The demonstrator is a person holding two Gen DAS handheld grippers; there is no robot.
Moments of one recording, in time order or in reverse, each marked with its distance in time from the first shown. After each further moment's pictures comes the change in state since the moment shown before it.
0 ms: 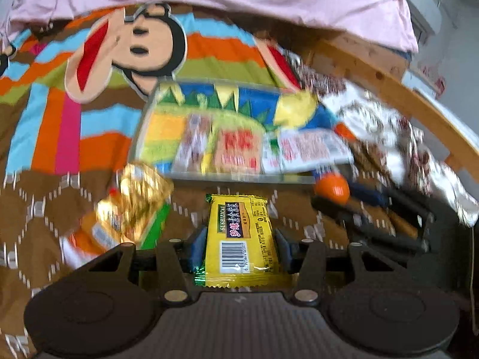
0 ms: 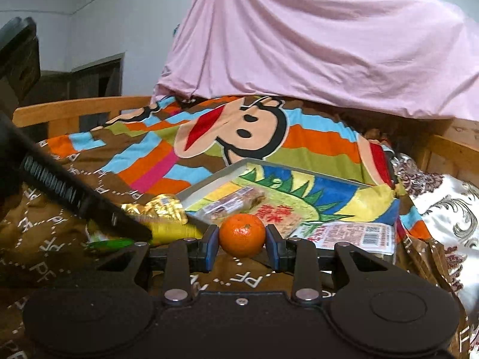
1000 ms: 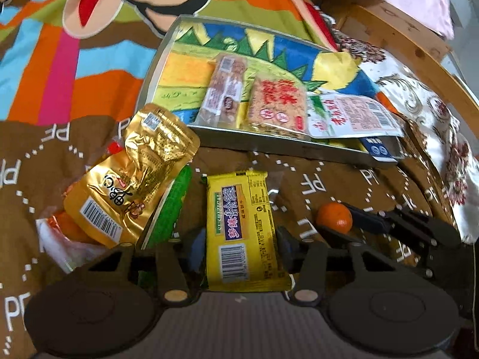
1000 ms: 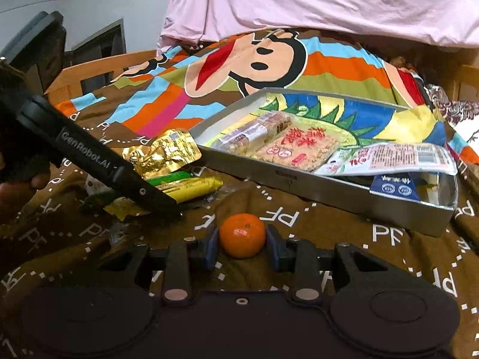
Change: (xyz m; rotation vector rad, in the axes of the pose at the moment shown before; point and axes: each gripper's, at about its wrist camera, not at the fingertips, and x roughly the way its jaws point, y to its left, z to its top) left arm 0.064 0.042 -0.011 -0.067 0.197 -0.010; right arm 0.053 0.007 -0.039 0.081 0.216 0.111
